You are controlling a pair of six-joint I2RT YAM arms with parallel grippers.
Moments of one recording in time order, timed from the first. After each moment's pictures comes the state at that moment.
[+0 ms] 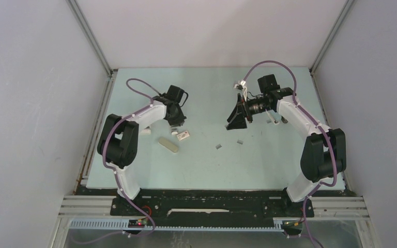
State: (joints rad) left arm -0.42 1.85 1.29 -0.57 -0.13 -0.79; right arm 0.25 1.65 1.34 -0.77 -1.17 -0.52
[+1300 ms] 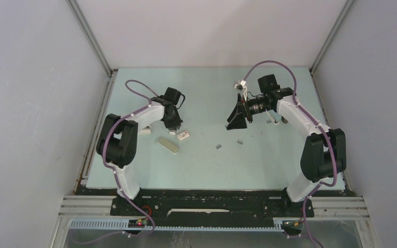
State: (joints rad) left arm -0.38 1.85 1.26 -0.60 -0.12 -0.72; right arm 0.25 1.65 1.34 -0.77 -1.17 -0.52
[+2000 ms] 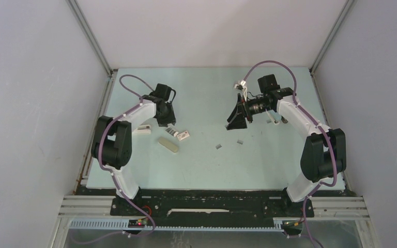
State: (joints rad) left arm -0.29 1.81 1.26 -0.60 -0.09 -0.51; right arm 0.25 1.65 1.34 -0.77 -1.17 -0.52
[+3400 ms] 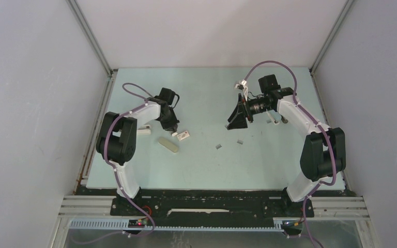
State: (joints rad) left arm -0.32 1.88 1.24 -0.59 -0.04 -0.70; right arm 0.24 1.66 1.34 -0.77 -1.18 -0.52
